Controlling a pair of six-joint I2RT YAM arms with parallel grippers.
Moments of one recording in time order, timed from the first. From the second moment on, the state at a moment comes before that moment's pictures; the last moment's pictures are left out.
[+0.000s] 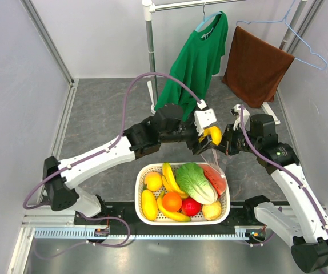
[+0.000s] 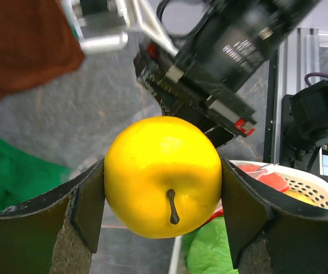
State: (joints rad) left arm -1.05 1.46 1.43 -0.23 0.25 0.22; right arm 0.27 0.87 0.94 -0.69 -0.49 0.29
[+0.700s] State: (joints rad) left arm -1.05 1.50 1.31 -0.31 0.12 0.13; right arm 0.27 0.86 0.98 -0.67 -0.45 0.35
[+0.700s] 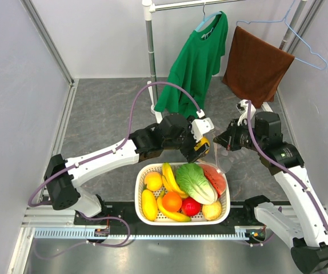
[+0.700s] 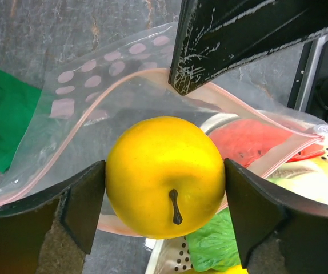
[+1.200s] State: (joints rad) left arm -0.99 1.39 1.30 -0.27 0.23 0.24; right arm 0.27 0.86 0.99 -0.67 -0.52 0.32
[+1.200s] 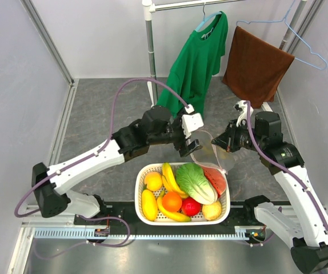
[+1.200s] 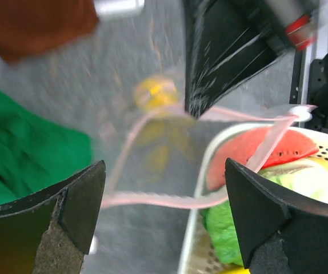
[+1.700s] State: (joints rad) left arm -1.02 1.45 1.30 -0.21 0.32 0.83; right arm 0.27 0.84 0.99 -0.69 -0.60 0.24
